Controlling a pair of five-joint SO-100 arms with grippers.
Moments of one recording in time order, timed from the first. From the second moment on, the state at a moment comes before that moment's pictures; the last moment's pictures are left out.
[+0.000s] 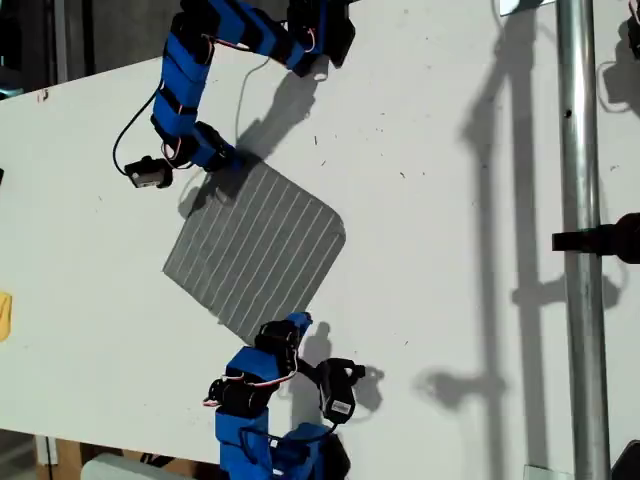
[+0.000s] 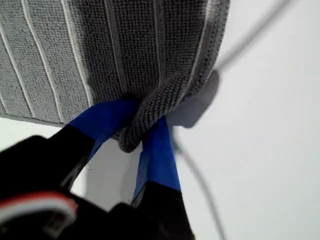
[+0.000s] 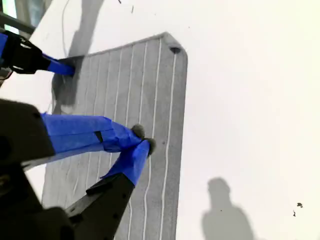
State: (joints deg) arm 0 -1.9 100.0 91.0 71.4 -85.0; arm 1 52.7 72.7 99.1 62.2 14.5
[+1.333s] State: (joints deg) arm 0 -3.6 55.4 55.4 62.4 -66.4; arm 1 48.8 71.2 95.7 62.3 15.0
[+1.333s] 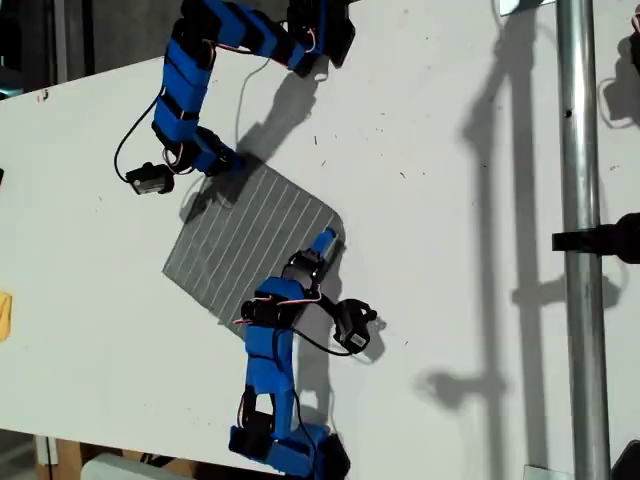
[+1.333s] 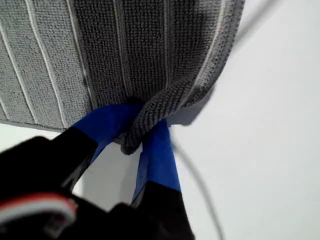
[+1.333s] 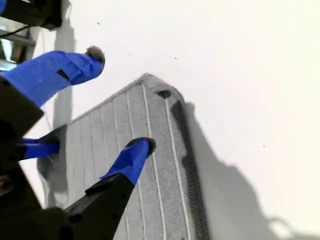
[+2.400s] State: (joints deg) arm 0 -5.6 43.0 50.3 64.6 -75.2; arm 1 45.7 74.5 93.4 68.3 17.6
